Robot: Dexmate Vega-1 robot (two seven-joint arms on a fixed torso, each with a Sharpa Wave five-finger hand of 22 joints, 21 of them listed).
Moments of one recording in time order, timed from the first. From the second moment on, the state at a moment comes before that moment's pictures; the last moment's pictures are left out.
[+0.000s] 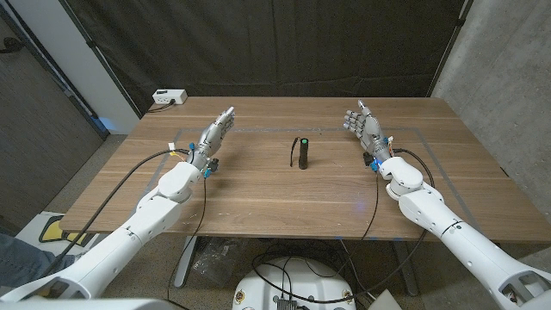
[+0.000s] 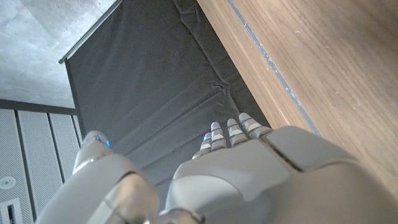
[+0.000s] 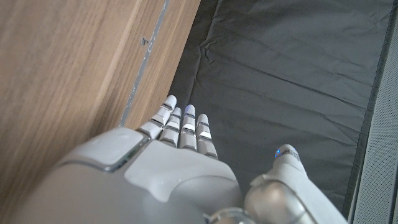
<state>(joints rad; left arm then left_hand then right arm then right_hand) 0.97 0.66 0.37 -1.51 -0.44 -0.35 0.06 0.27 -0.18 0.20 -0.11 0.26 -0.11 0.05 0.23 0.19 0.00 -0.03 0.23 0.18 -0.03 -0.01 0.20 0.18 -0.08 -0.03 0.27 0.17 -0.94 -0.57 -0.39 -1.52 0.56 0.24 -0.09 0.09 -0.07 0.31 -0.09 0.19 0.16 0.11 0.20 0.18 0.21 0.12 0.23 0.18 0.10 0.09 0.19 0.18 0.09 -0.03 0.49 0.17</state>
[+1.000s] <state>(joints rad) 1.04 0.69 0.43 -1.66 -0.12 -0.37 0.18 0.56 -0.16 0.20 -0.17 0.29 0.07 -0.01 0.26 0.19 0.16 -0.10 0.24 0.18 0.13 -0.04 0.21 0.18 0.08 -0.04 0.27 0.17 -0.94 -0.56 -0.37 -1.52 0.56 0.29 -0.09 0.10 -0.07 0.31 -0.09 0.19 0.18 0.10 0.20 0.18 0.23 0.11 0.23 0.18 0.12 0.09 0.19 0.18 0.11 -0.03 0.49 0.17</state>
